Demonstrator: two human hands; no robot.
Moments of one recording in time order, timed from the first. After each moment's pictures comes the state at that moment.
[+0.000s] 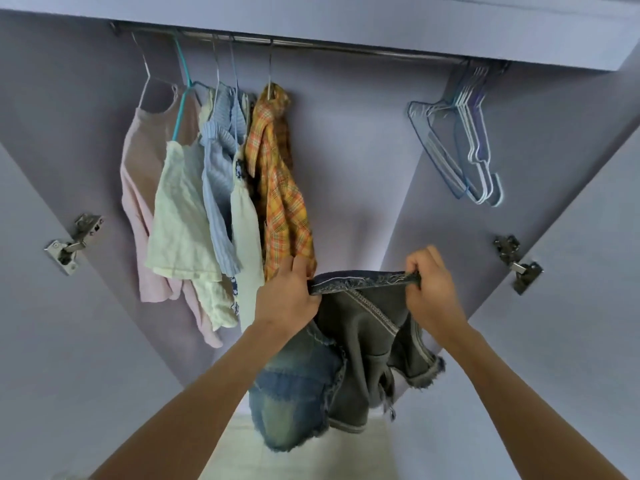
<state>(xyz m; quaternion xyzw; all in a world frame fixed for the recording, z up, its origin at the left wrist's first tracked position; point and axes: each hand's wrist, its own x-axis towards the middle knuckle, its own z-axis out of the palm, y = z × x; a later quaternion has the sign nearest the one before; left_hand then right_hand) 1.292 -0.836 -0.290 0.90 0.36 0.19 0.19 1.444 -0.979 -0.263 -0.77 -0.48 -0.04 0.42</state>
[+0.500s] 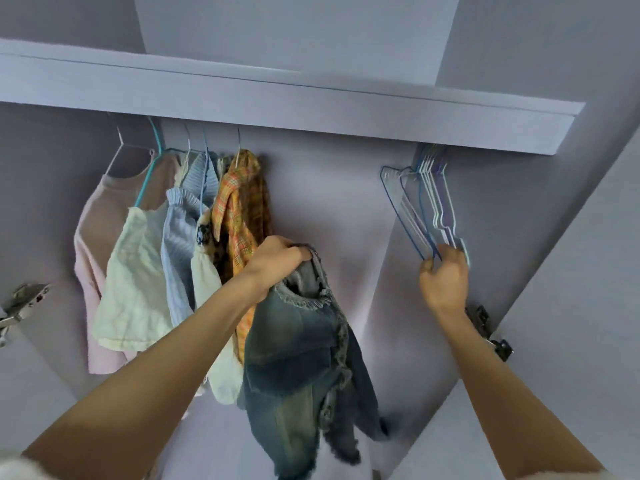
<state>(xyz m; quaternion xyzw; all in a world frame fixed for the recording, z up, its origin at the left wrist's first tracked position) 1.389 -0.791 -0.171 0.74 0.37 0.21 0.53 1.591 -0.943 -0.216 -0.85 -0.26 -0.11 0.44</state>
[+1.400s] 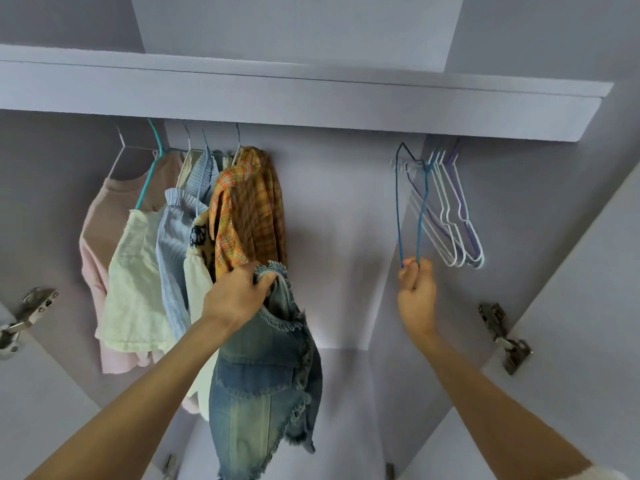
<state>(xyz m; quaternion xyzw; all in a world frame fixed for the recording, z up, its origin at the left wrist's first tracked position) 1.356 -0.767 -0.210 0.85 0.43 0.21 0.22 1.569 -0.905 -0.255 -0.70 -0.31 -0.07 0.65</state>
